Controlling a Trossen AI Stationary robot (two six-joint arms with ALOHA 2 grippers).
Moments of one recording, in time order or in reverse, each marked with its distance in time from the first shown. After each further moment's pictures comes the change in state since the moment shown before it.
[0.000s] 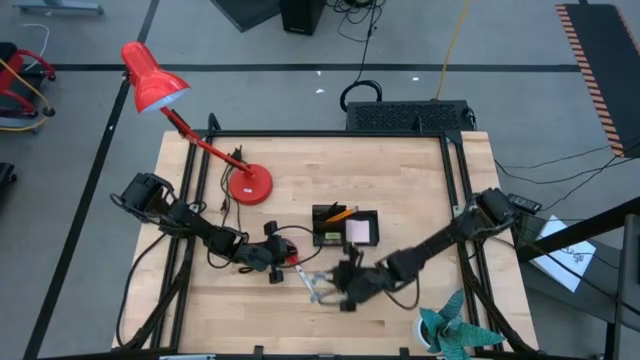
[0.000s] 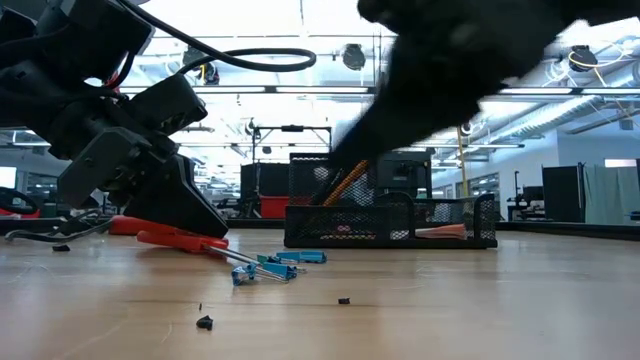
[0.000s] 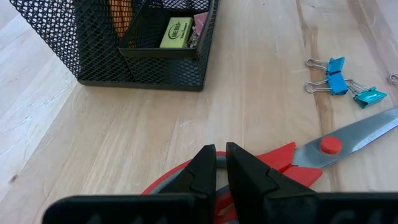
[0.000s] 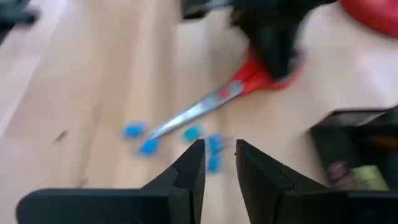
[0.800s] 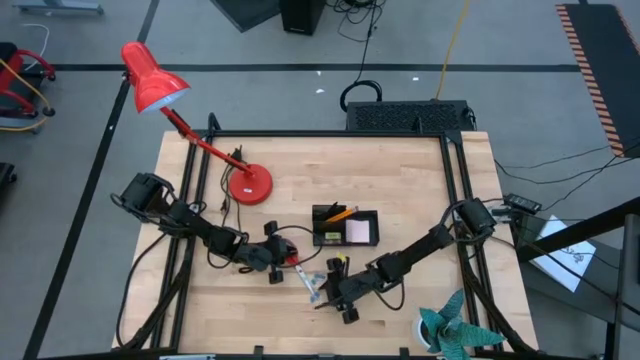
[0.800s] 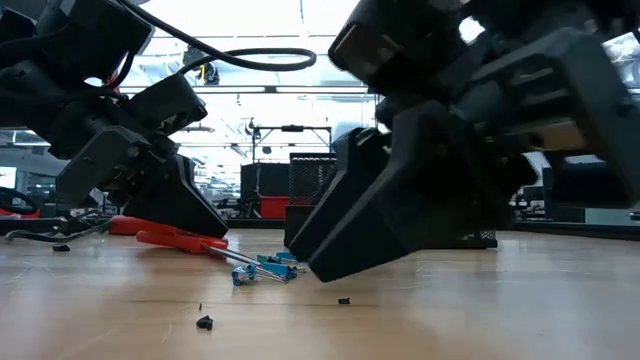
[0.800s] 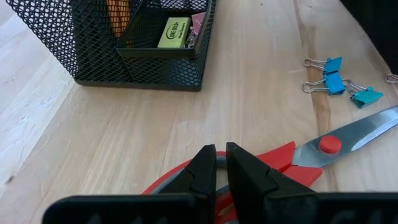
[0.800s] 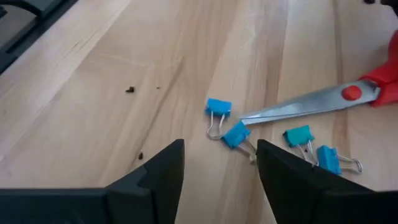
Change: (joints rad) left arm 0.000 0.000 0.000 -0.001 0.007 -0.001; right arm -0.039 0.168 0.000 0.247 -0.338 -0.232
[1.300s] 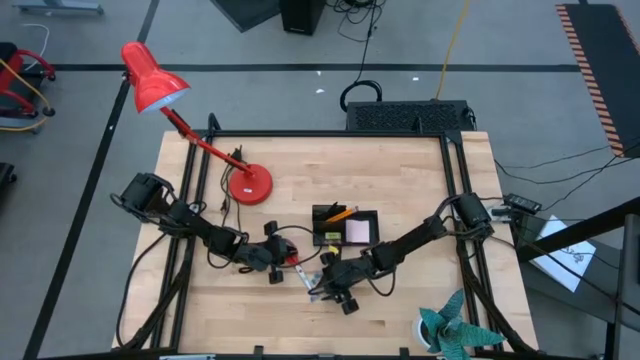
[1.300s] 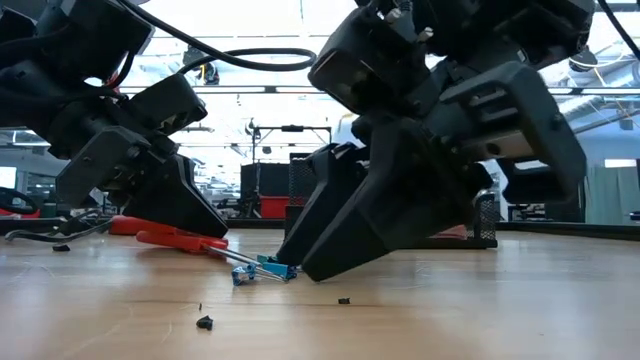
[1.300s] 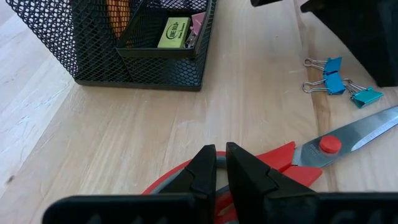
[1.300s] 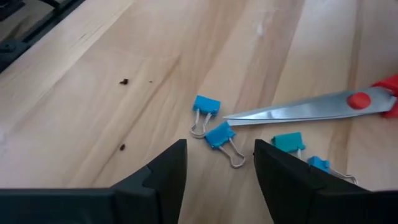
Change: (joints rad) left arm 0.000 0.000 0.000 -0.001 0.000 0.000; right arm -0.092 0.008 0.000 0.005 -0.219 -0.099
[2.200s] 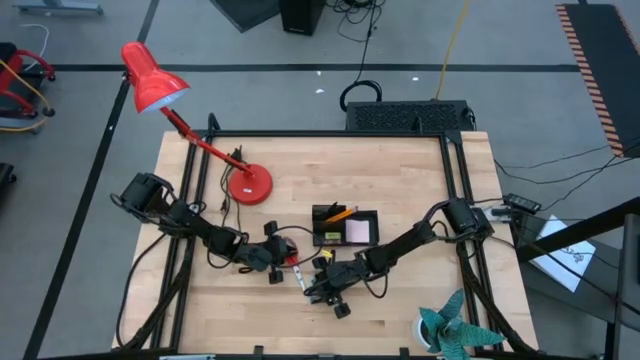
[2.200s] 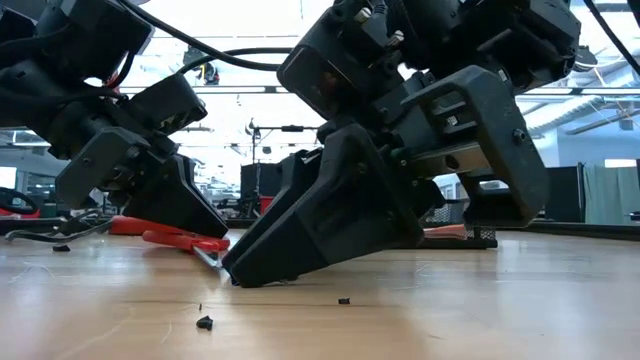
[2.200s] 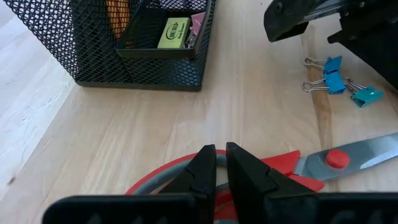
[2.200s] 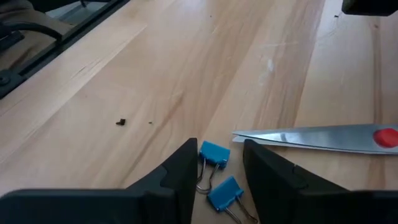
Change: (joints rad) left arm 0.000 0.000 0.000 -0.002 -0.001 0.007; right arm -0.003 0.131 0.003 0.069 0.003 -0.029
